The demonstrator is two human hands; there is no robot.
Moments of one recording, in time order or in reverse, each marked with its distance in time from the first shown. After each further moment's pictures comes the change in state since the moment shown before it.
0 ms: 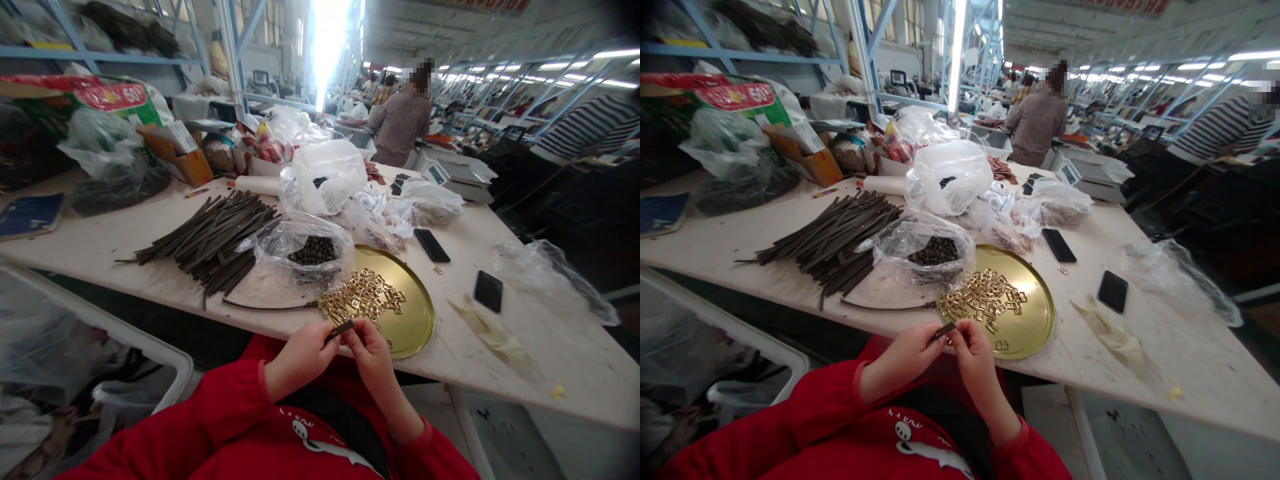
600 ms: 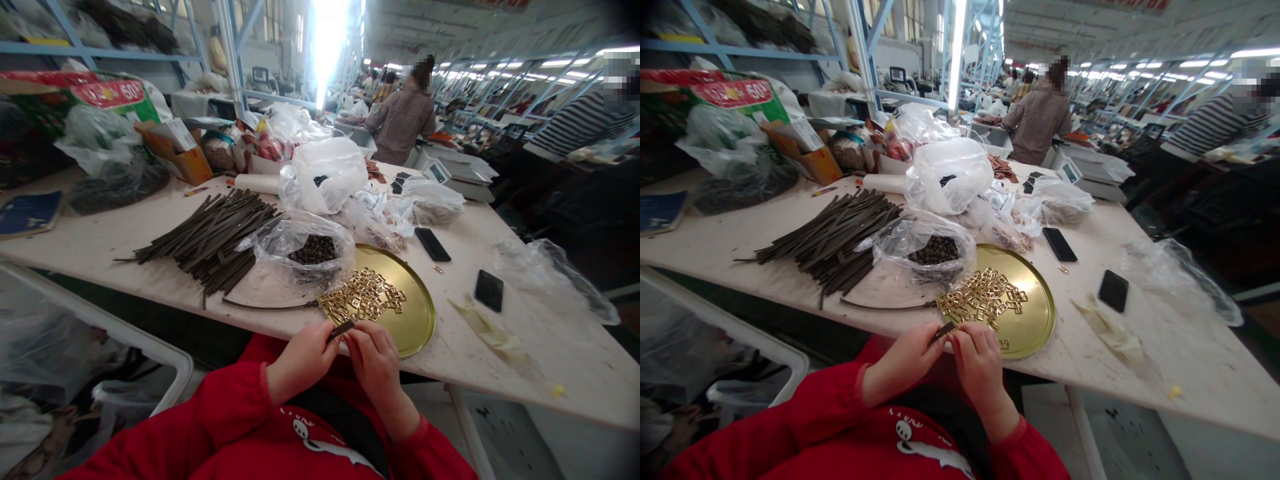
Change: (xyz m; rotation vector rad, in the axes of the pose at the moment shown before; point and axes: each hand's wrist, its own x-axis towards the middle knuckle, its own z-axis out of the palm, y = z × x) left_hand -0.002 -0.004 0.005 0.079 0.050 0.007; right_hand -0.005 0.002 -0.010 -0.755 0.167 -0.681
